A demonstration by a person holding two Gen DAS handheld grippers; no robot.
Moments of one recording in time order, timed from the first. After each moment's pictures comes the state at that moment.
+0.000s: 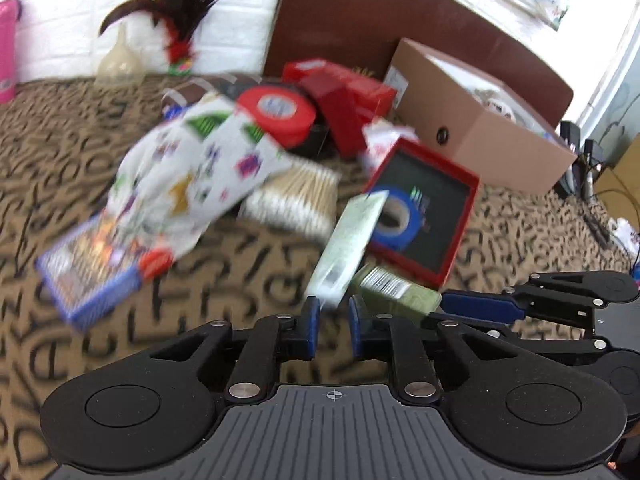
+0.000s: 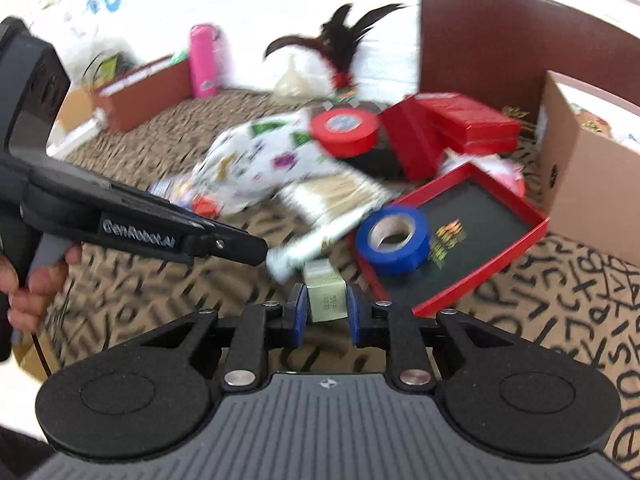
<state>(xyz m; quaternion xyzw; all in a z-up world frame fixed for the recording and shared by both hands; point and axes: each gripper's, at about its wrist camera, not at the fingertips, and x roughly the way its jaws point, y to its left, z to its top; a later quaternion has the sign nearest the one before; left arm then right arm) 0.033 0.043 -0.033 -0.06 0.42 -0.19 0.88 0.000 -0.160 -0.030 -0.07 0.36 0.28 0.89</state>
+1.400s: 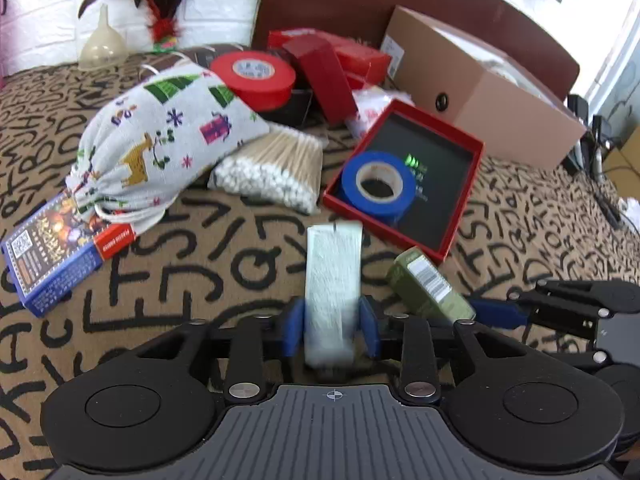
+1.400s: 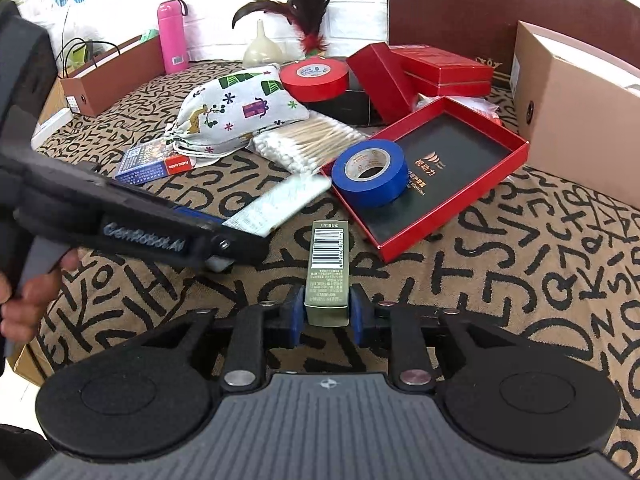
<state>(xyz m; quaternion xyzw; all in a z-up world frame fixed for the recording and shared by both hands) 0.051 0.012 -0.049 -0.04 0.44 -0.19 0.88 0.000 -0.171 -0.053 -0.06 0.39 0.23 0.89</state>
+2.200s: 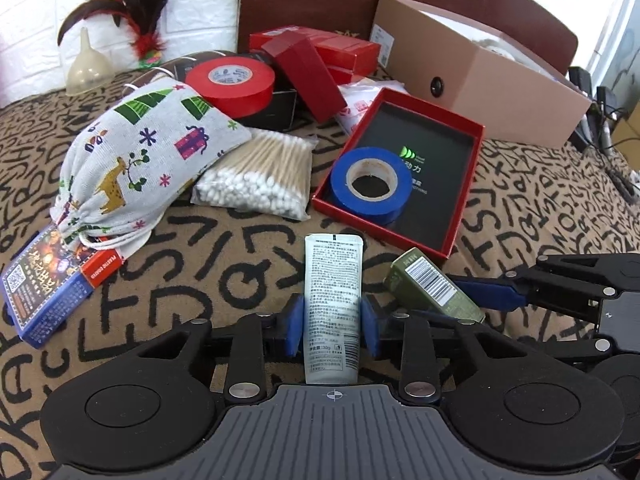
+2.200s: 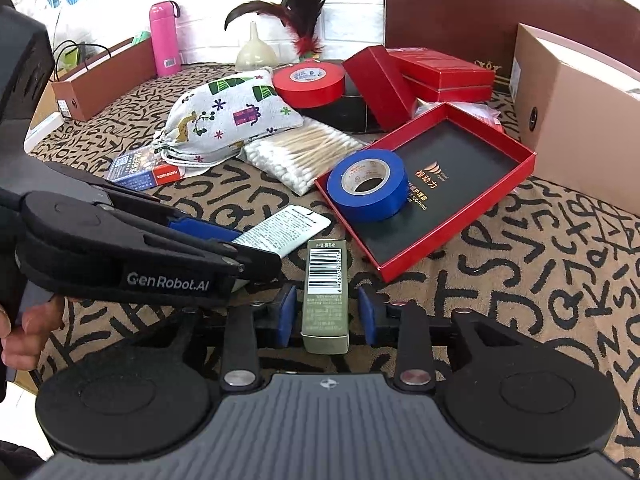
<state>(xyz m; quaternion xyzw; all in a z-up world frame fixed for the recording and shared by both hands) 0.054 -0.006 -0.056 0.01 0.44 -0.19 0.88 0.011 -0.163 -0.054 -0.06 0.38 0.22 0.89</state>
